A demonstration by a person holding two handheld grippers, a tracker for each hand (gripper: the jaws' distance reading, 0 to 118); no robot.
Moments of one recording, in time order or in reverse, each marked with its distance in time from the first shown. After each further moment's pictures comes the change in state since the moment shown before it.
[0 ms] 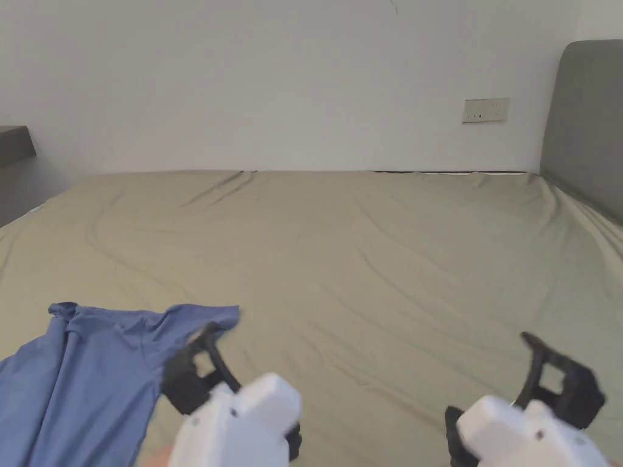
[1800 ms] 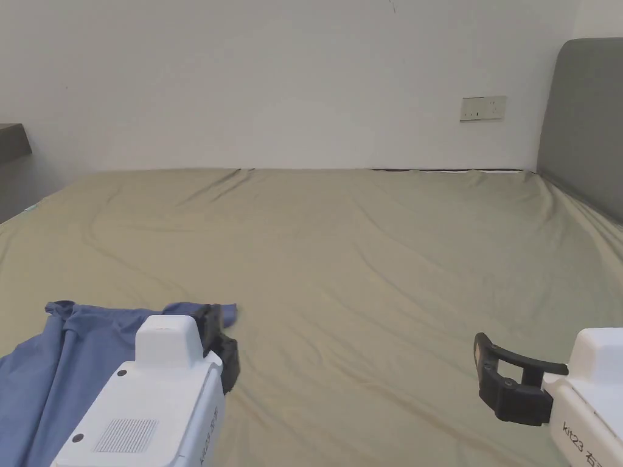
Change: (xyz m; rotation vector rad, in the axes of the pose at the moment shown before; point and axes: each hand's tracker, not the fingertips) left arm -0.053 0.006 -0.001 0.037 -0.012 0.649; right arm 0.062 -0.017 0.006 -0.090 -0.021 -0.801
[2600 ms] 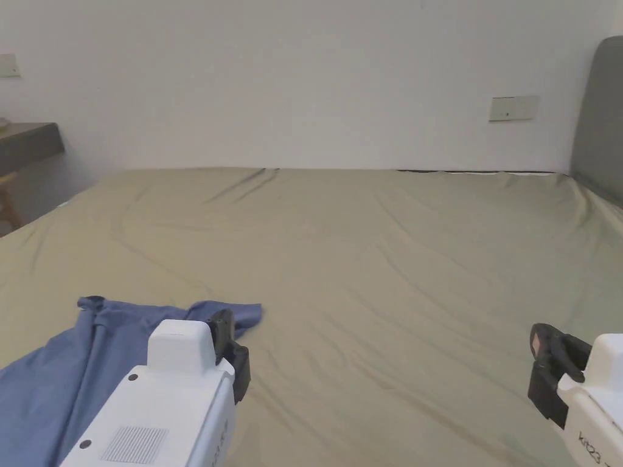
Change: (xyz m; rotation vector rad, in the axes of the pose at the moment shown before) left arm -0.020 0.005 0.013 -0.017 -0.001 -0.013; right arm -0.024 0.008 -0.008 -0.014 0.054 -0.032
